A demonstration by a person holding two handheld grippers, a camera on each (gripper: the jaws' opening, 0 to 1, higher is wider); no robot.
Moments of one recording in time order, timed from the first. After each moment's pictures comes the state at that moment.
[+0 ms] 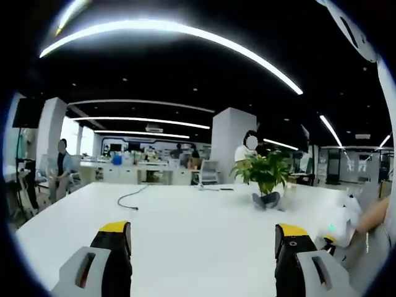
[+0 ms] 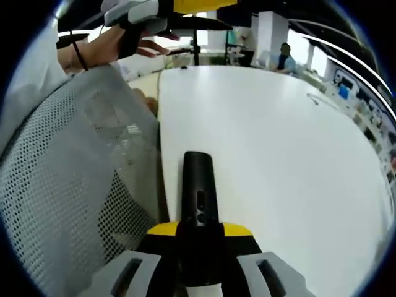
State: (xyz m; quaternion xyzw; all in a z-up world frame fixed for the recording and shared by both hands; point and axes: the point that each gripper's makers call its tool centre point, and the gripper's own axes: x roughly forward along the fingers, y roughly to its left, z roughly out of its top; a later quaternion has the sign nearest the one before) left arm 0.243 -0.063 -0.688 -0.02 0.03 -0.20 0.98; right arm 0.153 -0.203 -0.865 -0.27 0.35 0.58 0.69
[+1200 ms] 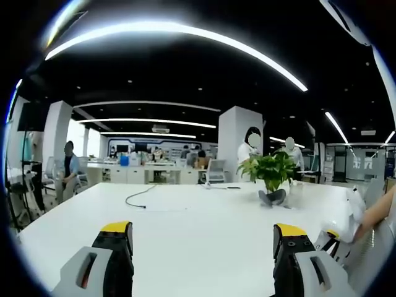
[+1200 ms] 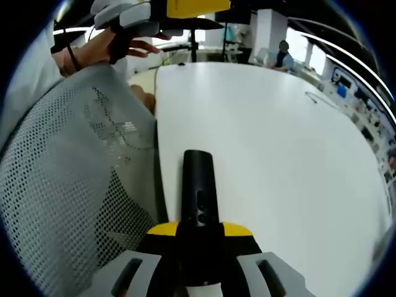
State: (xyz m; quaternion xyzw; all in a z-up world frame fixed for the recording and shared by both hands) left arm 0.238 -0.058 -0.687 -0.02 0.02 -0.19 0.98; right arm 0.155 -0.201 -0.866 -0.28 0.36 0.57 0.69
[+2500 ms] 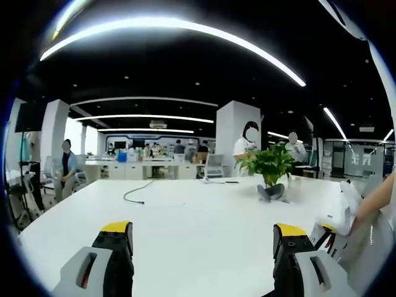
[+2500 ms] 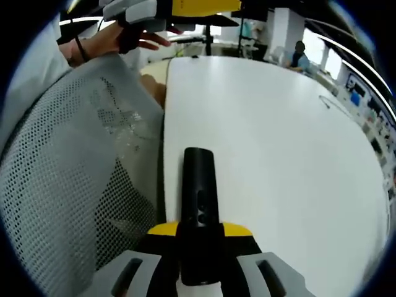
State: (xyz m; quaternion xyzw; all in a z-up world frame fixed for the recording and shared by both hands) left arm 0.238 -0.056 -0.699 -0.01 0.04 -0.19 0.98; right arm 0.160 -0.203 -0.867 -0.32 0.36 0.59 0.65
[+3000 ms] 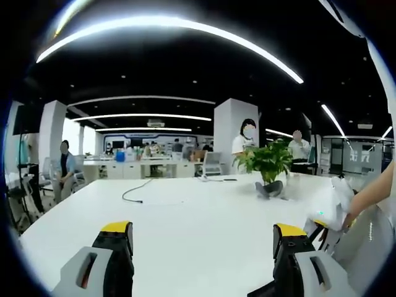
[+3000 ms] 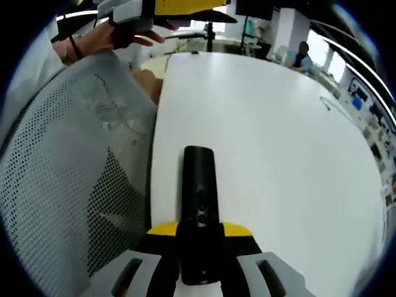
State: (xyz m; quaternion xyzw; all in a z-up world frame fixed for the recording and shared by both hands) left arm 0.238 -0.060 -0.699 0.00 0.04 -0.20 0.98; right arm 0.177 -0.204 -0.868 -0.33 0.36 0.59 0.64
